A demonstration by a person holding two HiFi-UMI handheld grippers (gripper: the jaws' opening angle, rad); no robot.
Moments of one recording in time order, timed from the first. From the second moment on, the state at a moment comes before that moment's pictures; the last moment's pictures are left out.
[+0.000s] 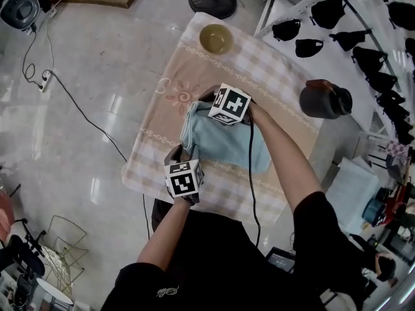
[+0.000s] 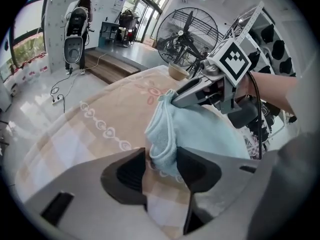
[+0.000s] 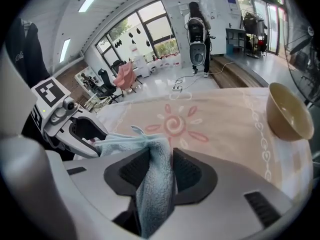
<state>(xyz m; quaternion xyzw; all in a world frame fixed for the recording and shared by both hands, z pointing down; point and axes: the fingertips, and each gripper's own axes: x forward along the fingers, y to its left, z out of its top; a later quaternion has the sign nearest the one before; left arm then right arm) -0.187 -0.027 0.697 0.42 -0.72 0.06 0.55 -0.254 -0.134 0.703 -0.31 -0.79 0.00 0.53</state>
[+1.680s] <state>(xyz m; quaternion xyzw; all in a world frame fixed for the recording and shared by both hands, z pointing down) -0.316 -0.114 0.677 0.60 -0.65 0.24 0.40 -0.256 -0.217 0.671 -0.10 -0.90 0.09 0.41</state>
